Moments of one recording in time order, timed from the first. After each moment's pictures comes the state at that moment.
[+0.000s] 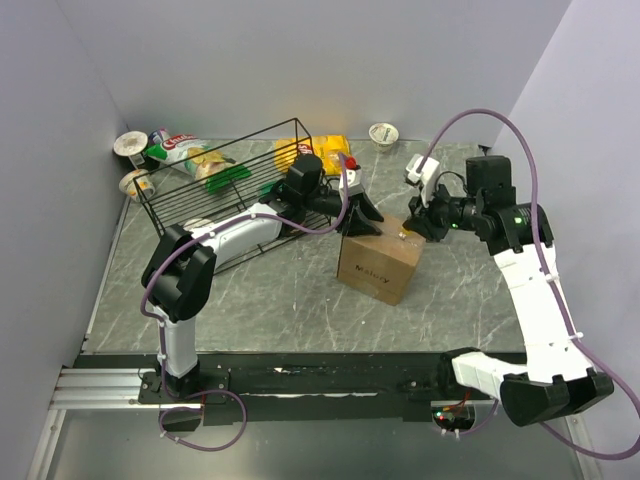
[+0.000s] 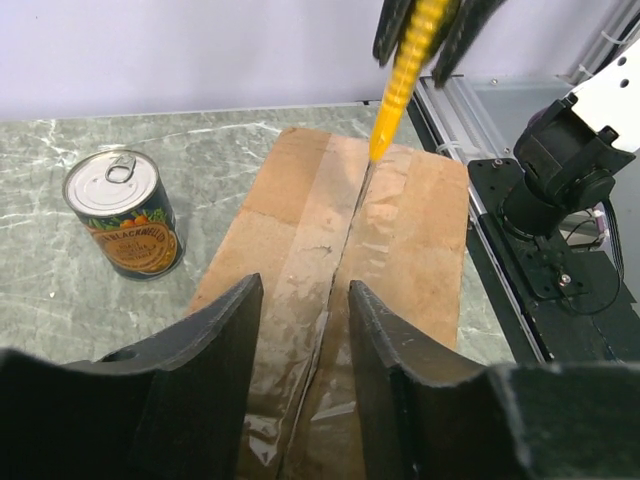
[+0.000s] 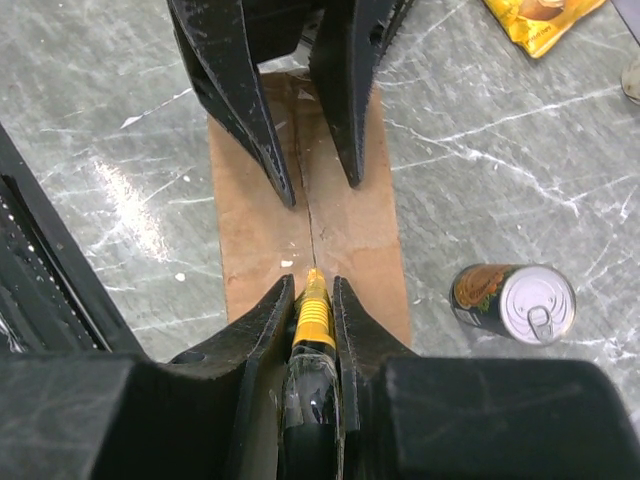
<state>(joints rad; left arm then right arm) -0.68 1.91 1.46 0.27 1.05 0.11 0.18 1.14 1.45 -1.06 -0.55 -0.62</state>
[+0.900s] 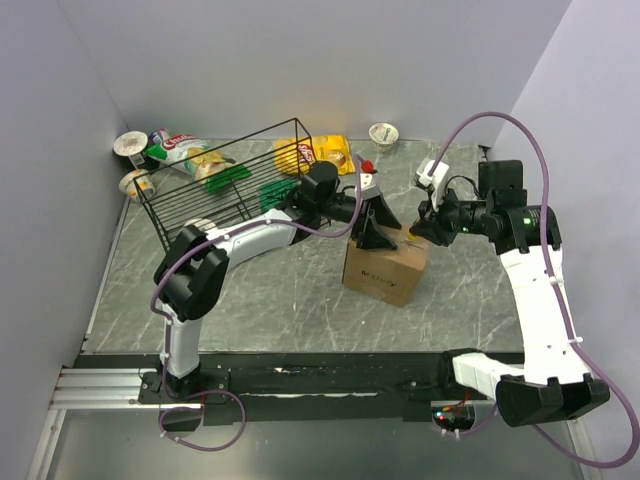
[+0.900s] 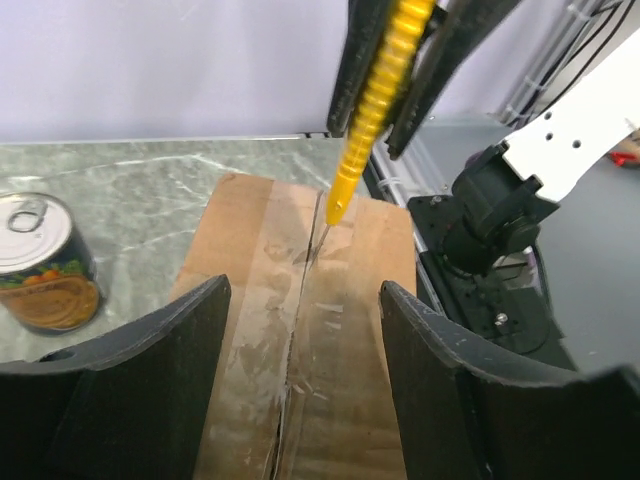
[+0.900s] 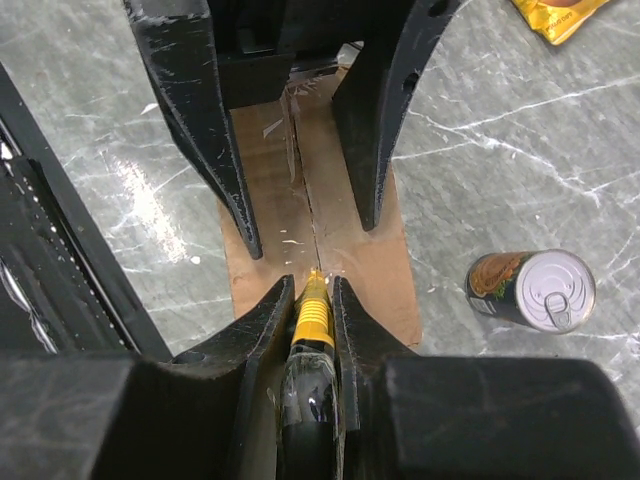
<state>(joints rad) -0.77 1.96 1.50 0.40 1.07 -0.11 0.08 1.12 1.45 -1.13 -0.67 -0.69</state>
